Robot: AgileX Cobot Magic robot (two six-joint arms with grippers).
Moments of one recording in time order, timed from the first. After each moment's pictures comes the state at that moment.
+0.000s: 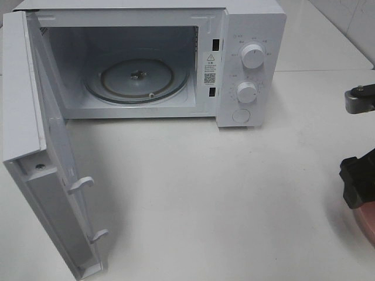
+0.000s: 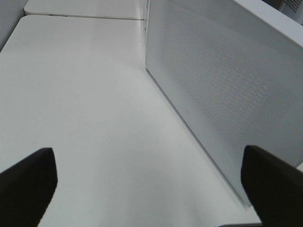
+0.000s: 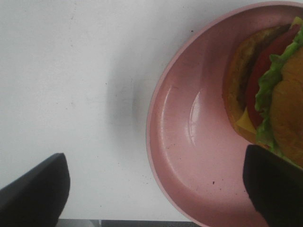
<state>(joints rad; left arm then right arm) -0.03 -0.01 -0.52 -0.08 1.08 0.00 0.19 1.36 -0.69 -0.19 0.79 0.18</state>
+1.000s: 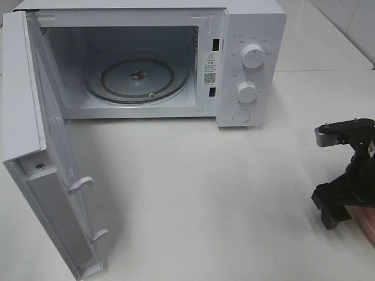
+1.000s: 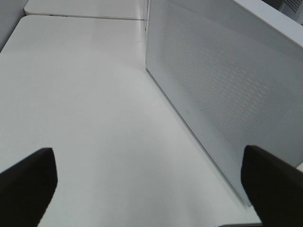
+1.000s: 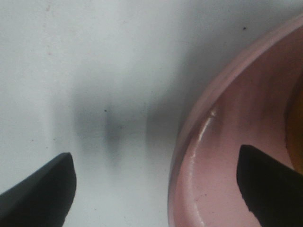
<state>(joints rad) -0.03 -0.01 -0.52 -0.08 1.08 0.00 0.16 1.65 -0.65 -0.18 0.56 0.19</state>
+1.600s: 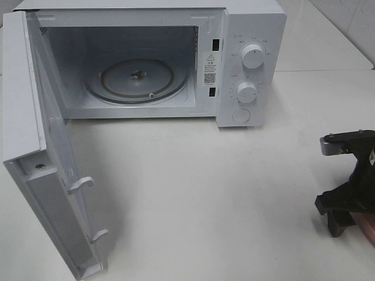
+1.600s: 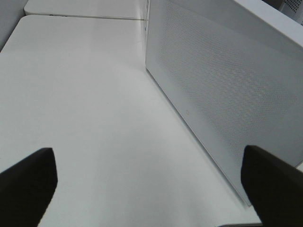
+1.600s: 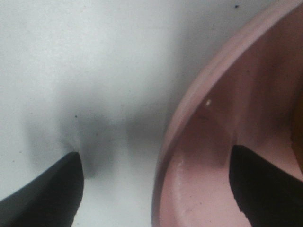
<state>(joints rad) -0.03 -0.01 -0.52 -0.08 1.08 0.00 0.12 1.72 -0.65 -0.18 0.54 0.21</state>
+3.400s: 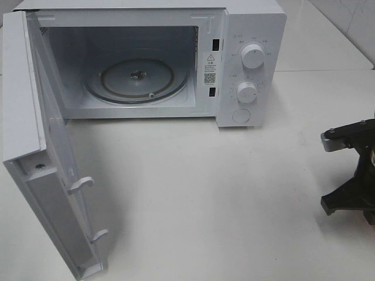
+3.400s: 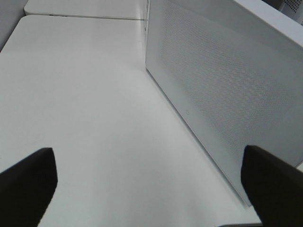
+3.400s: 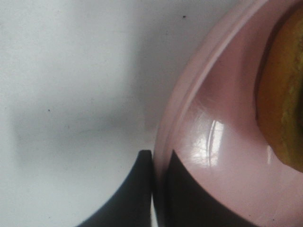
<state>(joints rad) -0.03 -0.01 -0.52 -0.08 1.08 0.00 0.23 1.65 -0.64 -0.45 0.62 0.48</state>
